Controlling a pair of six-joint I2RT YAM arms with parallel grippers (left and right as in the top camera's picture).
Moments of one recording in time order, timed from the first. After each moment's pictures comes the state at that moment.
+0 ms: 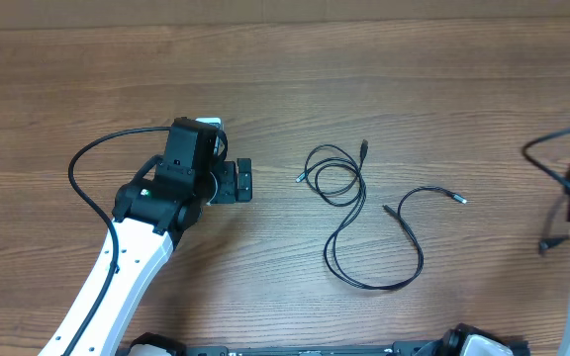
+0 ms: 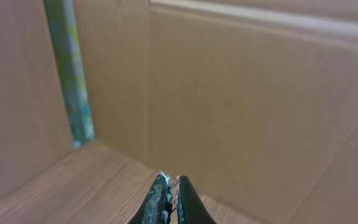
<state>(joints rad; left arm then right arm) -0.32 1.28 1.04 -0.75 -0.03 -0.30 -0.42 1.27 1.21 -0.16 0.64 0.11</state>
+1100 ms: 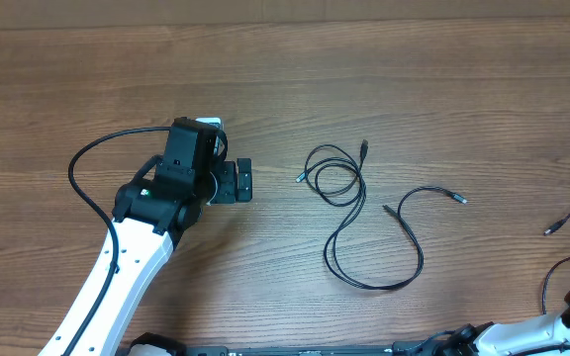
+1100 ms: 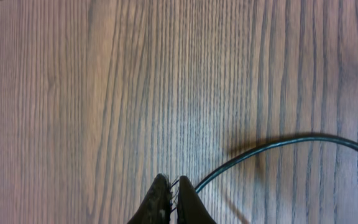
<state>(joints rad) -0.32 1.28 1.04 -0.75 -0.03 -0.30 -0.96 1.82 1.21 -0.41 -0.05 0.68</state>
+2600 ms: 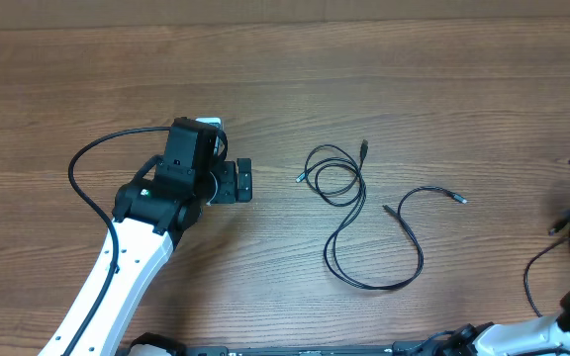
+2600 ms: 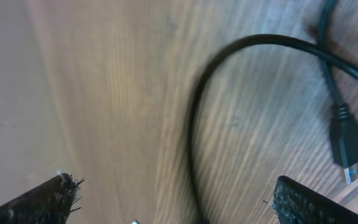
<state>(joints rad) -0.32 1.28 1.04 -0.75 -0.03 -0.30 -0.96 1.77 1.21 -0.72 -0.66 0.50</state>
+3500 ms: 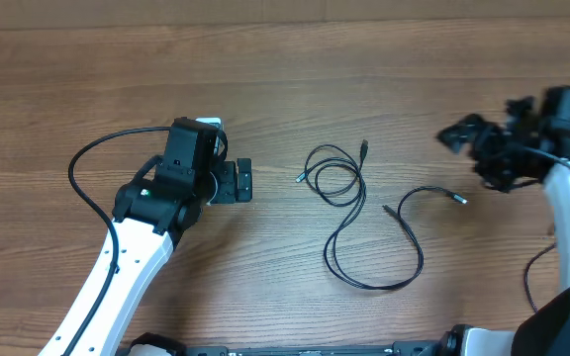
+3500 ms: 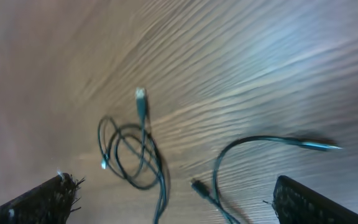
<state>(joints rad) -0.32 1.28 1.04 -0.75 -0.03 -0.30 -0.29 1.51 1.21 -0.90 -0.48 0.30</state>
